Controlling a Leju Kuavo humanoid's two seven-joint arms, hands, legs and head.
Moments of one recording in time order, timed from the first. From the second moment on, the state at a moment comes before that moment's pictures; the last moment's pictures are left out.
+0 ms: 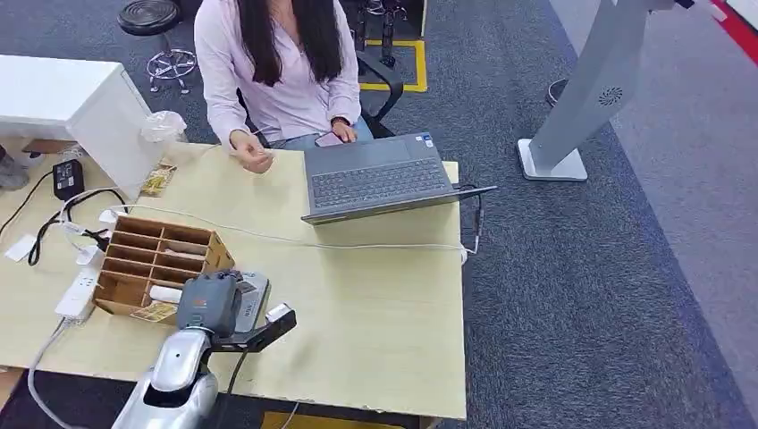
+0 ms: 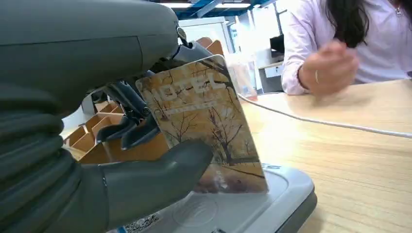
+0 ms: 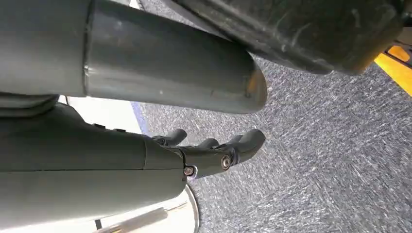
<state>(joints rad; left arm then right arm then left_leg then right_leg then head) -0.31 -0.05 -0.33 -1.02 -1.51 0.17 0.14 -0.06 0.18 -0.74 -0.20 1.52 -0.02 0.14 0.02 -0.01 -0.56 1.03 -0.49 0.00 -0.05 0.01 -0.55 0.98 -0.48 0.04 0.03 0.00</state>
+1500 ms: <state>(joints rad) -0.67 0.09 -0.29 -1.00 -1.52 0.43 0.11 -0.06 0.17 -0.68 -0.20 1.52 0.00 0.10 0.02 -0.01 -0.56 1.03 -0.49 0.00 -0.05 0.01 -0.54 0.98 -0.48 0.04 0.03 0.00</state>
